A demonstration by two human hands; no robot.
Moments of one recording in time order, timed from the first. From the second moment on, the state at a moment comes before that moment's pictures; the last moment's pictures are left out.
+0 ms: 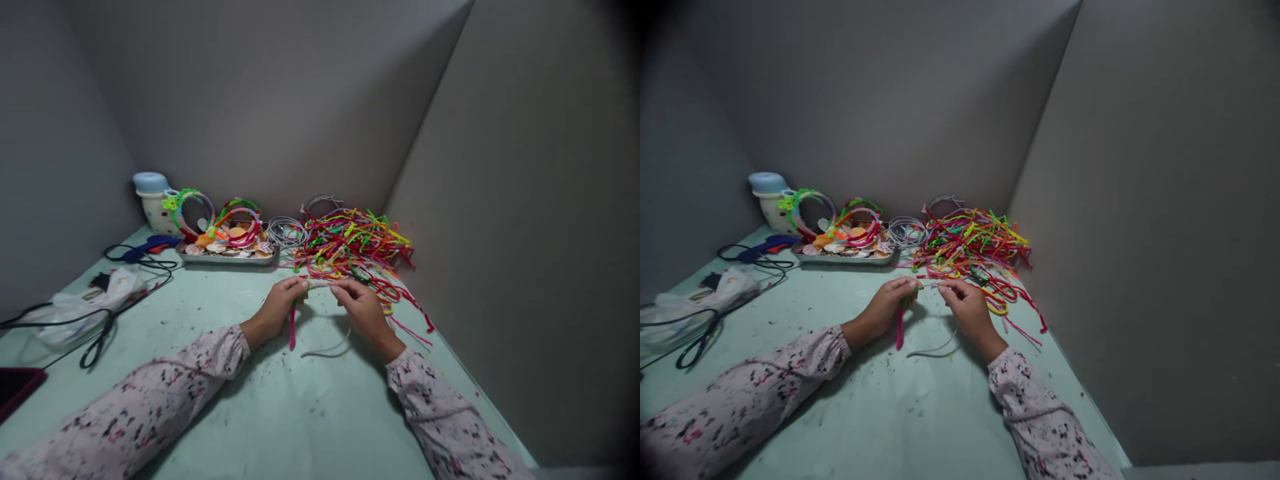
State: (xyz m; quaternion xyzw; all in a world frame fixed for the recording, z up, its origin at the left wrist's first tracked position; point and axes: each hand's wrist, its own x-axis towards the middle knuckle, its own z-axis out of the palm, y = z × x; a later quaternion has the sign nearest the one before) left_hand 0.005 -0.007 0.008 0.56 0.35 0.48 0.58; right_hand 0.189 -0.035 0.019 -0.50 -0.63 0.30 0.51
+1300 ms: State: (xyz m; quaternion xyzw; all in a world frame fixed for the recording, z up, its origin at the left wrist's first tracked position) left_hand 0.006 -0.019 0.021 0.41 0.22 0.33 0.82; right_hand 0.190 -0.038 0.019 -0.44 -0.64 0.35 0.51
